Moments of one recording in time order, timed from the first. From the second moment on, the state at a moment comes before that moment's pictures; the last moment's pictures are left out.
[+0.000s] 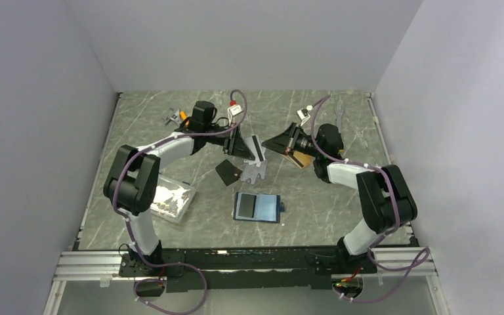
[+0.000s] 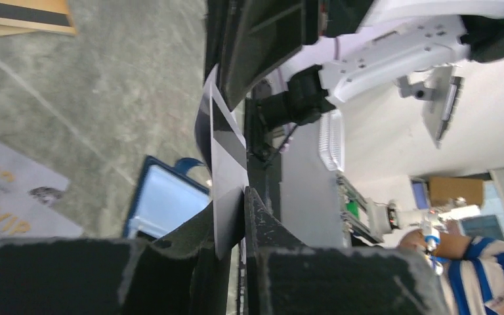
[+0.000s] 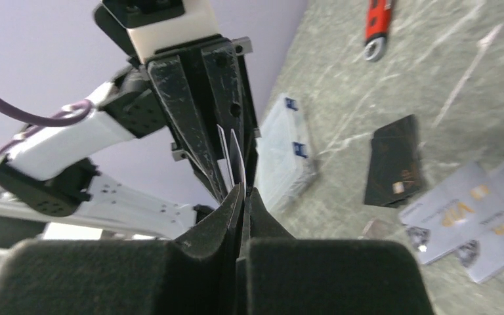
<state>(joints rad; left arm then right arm) -0.40 1.83 1.18 0.18 1.33 -0.50 0.28 1.63 0.71 0.95 -0.90 1.17</state>
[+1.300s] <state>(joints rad) -0.44 2.20 1.53 -0.41 0.92 -0.06 0.22 1.63 0.78 0.26 -0.66 0.68</state>
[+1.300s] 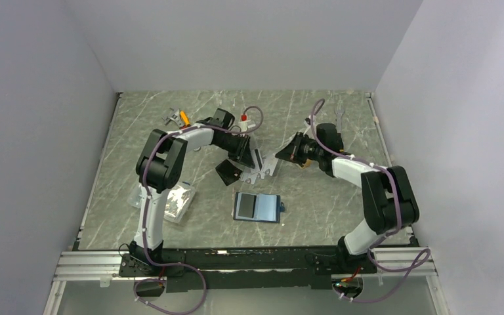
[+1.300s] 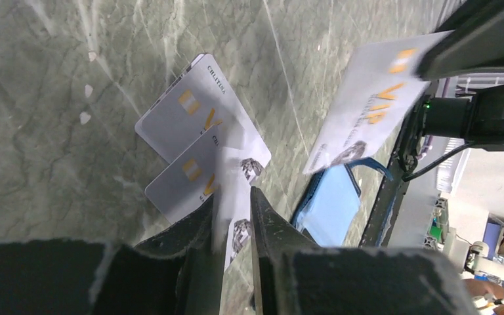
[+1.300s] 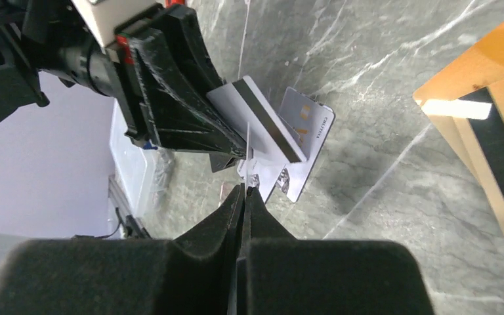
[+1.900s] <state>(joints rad) -0.50 2.16 1.61 -0.56 0.71 0.06 0.21 1.44 0.78 0.14 -0.61 0.62</state>
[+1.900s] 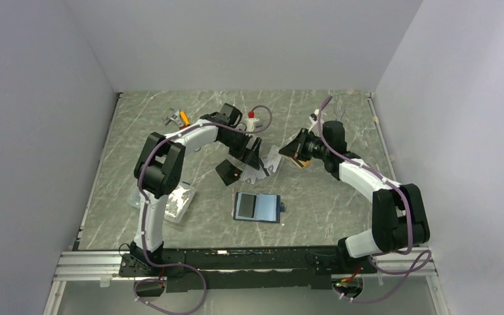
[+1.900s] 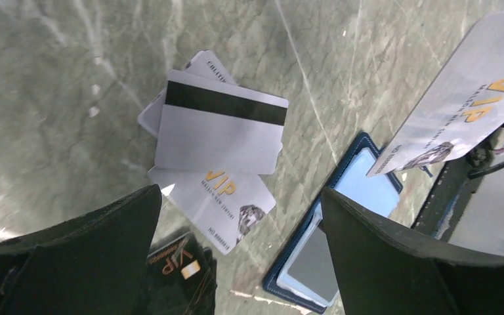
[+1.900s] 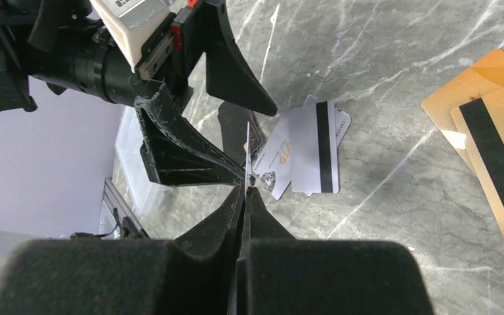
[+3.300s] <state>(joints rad) -0.43 1.35 1.49 -0.80 0.61 0.42 0.35 1.23 0.78 0.32 -0.95 0.63</state>
